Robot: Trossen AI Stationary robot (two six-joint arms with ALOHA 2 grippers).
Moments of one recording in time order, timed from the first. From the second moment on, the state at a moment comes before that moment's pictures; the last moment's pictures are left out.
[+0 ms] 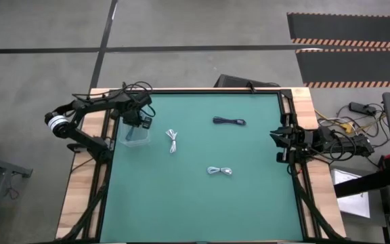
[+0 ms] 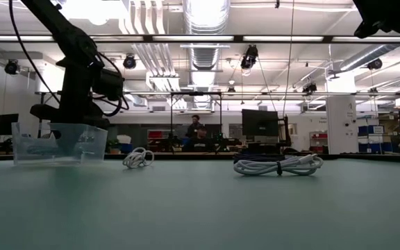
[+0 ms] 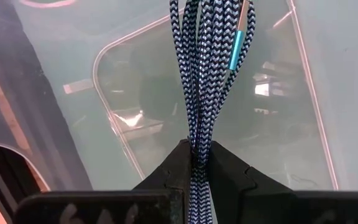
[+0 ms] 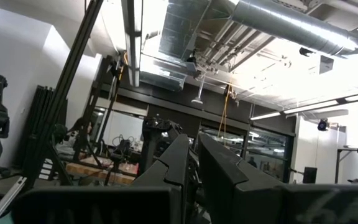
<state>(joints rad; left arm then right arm) 0.79 1.44 0.78 -0.89 -0.16 -0.54 0.05 0.05 0.01 0.57 0.03 -0.33</state>
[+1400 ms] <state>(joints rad) 0.79 1.43 0.74 -0.83 -0.14 -0.54 0.05 0.05 0.01 0.57 0.05 -0.33</state>
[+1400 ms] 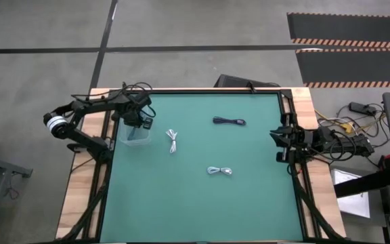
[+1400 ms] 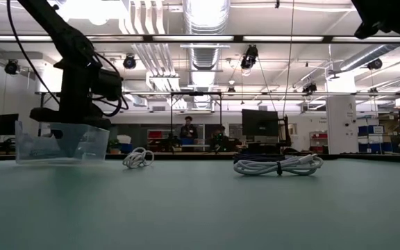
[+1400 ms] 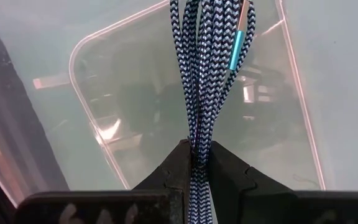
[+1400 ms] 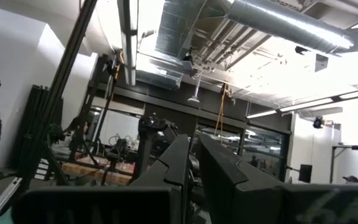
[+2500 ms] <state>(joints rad) 0.79 1.42 0.73 -0.84 -0.09 -0.54 0.05 0.05 0.01 0.56 0.06 -0.34</state>
